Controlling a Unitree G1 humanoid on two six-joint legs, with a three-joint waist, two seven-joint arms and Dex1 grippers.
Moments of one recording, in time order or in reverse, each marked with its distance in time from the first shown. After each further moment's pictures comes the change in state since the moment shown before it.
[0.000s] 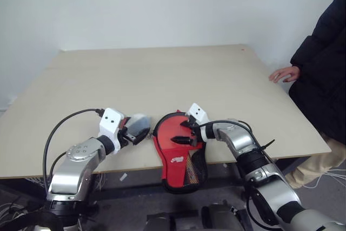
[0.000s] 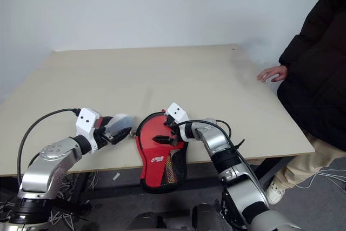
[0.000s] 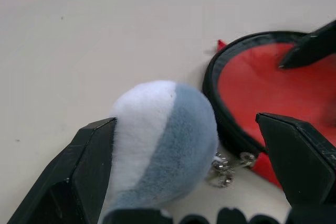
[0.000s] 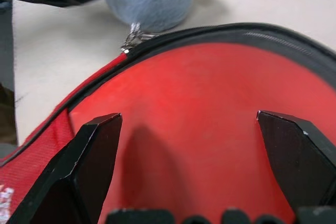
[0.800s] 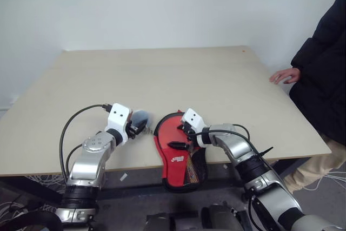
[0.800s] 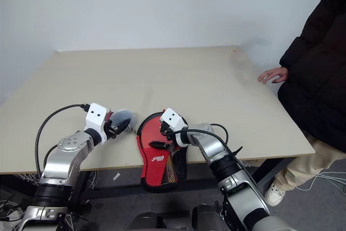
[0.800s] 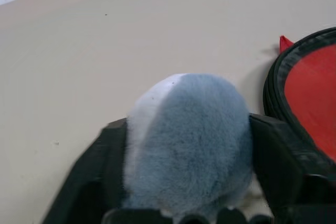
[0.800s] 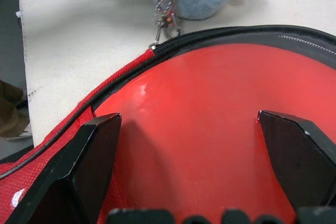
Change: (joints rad) left arm -0.134 -0.092 -0.038 0.188 0.145 -0.064 0.106; right arm 0.063 0.002 0.076 -0.097 0.001 0.011 -0.068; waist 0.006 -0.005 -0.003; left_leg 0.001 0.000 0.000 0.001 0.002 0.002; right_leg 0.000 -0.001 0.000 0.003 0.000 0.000
